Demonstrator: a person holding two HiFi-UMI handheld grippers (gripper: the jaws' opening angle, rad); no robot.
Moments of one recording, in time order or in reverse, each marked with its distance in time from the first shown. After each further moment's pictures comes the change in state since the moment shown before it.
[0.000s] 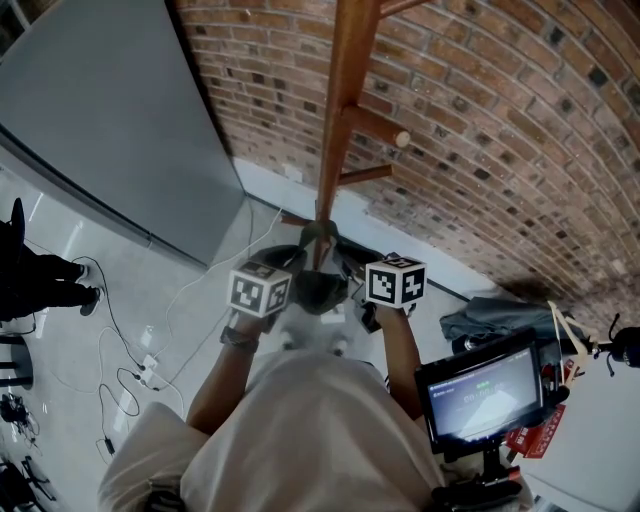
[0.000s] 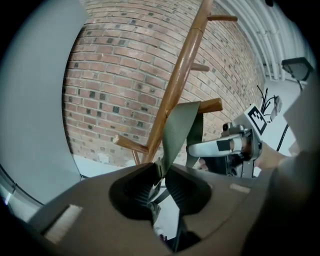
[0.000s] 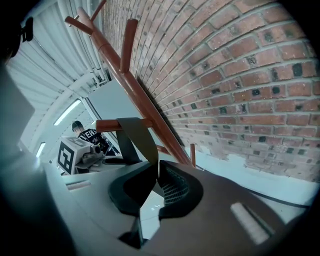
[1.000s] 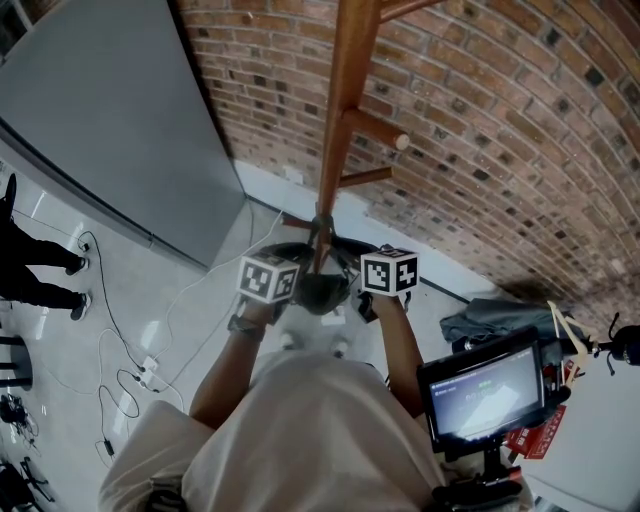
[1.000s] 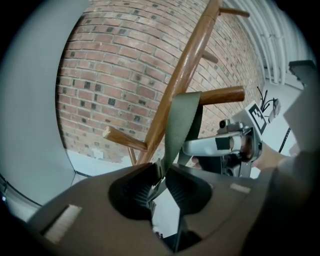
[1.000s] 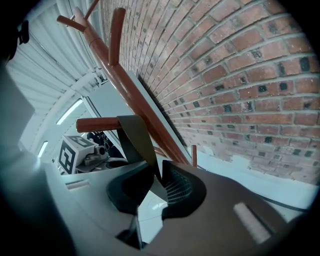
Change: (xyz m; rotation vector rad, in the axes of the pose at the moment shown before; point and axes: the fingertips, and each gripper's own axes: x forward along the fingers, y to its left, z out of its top) left arm 0.027 0.002 -0.008 -0.023 0.047 -0.052; right arm 0.021 -0.007 0.003 -0.011 0.002 0.035
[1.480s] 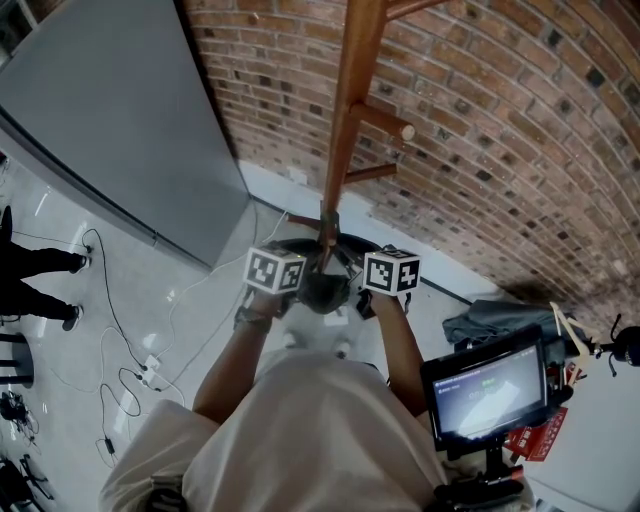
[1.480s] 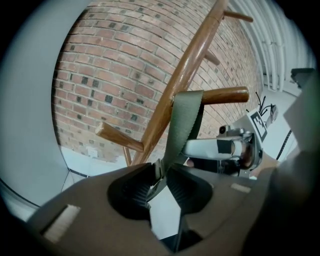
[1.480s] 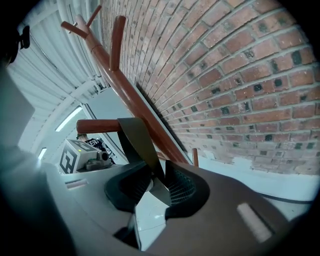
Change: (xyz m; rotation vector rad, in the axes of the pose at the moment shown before) left arm 0.011 -0.004 0.004 -0.035 -0.006 -0.057; right arm 0.003 -0.003 0.005 0.037 -0.085 -0.003
